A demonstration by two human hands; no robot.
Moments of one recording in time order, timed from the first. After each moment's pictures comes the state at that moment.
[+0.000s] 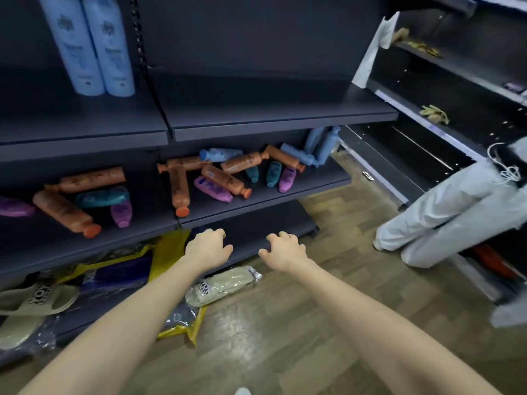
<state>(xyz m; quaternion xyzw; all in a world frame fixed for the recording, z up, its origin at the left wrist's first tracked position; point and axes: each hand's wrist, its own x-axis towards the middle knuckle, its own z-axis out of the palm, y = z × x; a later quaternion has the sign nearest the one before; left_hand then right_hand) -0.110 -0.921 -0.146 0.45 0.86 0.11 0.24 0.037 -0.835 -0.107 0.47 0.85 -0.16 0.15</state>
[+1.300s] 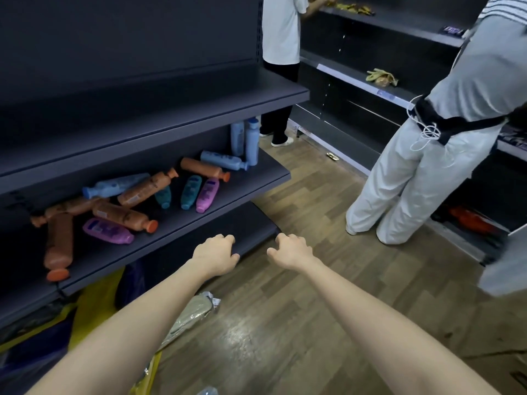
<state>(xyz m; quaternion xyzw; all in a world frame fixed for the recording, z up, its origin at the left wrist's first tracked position) 0.078 -0.639 -0.137 0.57 0.79 -0.02 0.22 0.238 -0.565 -0.127 0.55 0.79 -0.25 0.12</state>
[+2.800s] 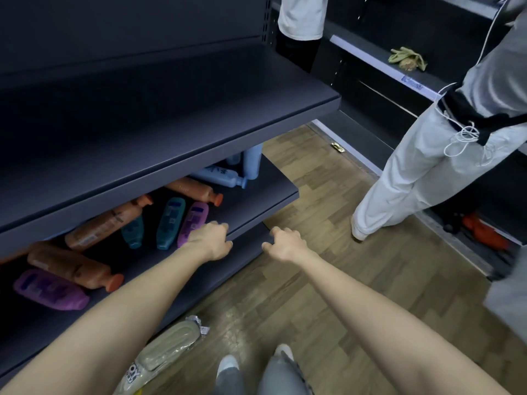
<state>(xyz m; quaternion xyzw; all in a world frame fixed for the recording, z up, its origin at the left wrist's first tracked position) -0.042 -0.408 -0.172 0.57 0.78 -0.06 0.25 0.121 -0.347 -0.162 0.54 0.78 -0.26 0.18</state>
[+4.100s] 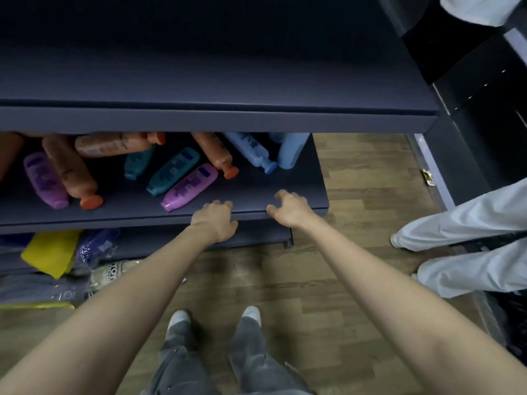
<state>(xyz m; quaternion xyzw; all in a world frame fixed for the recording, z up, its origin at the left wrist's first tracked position) 0.011 -0.319 -0.226 0.31 0.90 0.01 0.32 0.093 -0.168 -0.203 0.33 0.87 -0.28 0.24</state>
